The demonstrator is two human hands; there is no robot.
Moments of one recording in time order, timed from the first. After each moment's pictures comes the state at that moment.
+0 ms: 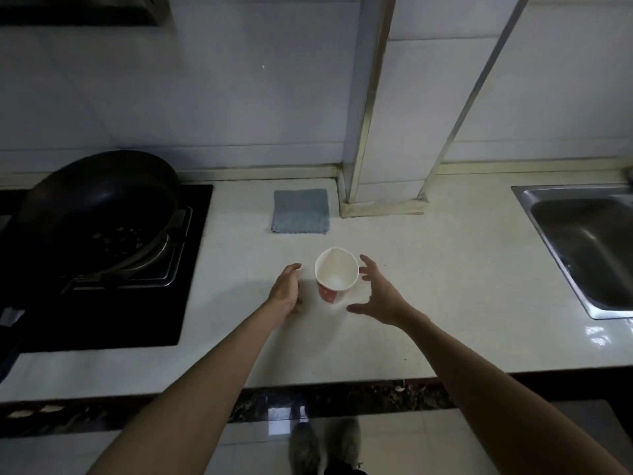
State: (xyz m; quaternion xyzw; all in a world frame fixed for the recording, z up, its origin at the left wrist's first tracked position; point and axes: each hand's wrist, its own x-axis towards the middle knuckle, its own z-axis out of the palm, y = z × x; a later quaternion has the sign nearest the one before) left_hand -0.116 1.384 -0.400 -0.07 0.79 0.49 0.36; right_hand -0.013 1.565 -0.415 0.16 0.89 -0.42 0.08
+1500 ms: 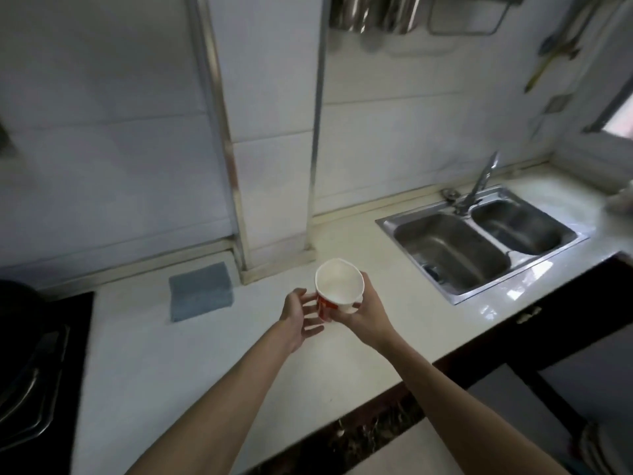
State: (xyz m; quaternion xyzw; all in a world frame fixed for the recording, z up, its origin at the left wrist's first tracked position) left_hand -0.047 1.544 -0.325 -0.02 0.60 0.60 0.53; right_hand 0.077 1.634 -0.330 0.31 0.76 -0.52 -0.26
